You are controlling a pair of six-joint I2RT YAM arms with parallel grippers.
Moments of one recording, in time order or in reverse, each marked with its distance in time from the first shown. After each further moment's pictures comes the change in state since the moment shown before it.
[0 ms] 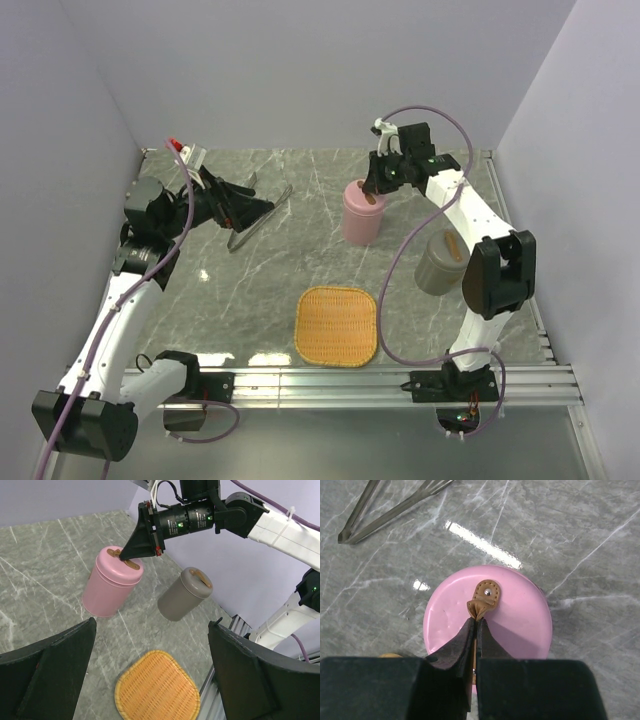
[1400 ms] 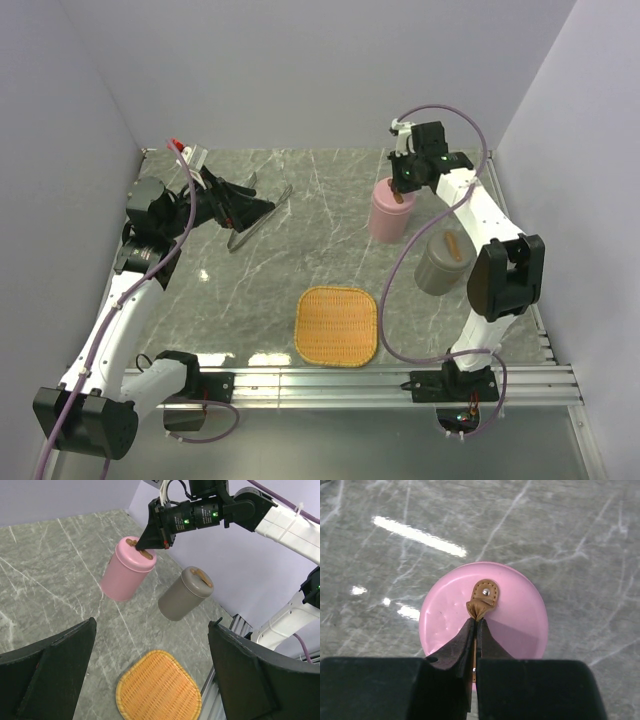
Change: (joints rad) left arm 0.000 0.010 -0.011 0.021 0.005 0.001; right arm -0.053 -0.030 -0.007 -0.087 0.261 -0.093
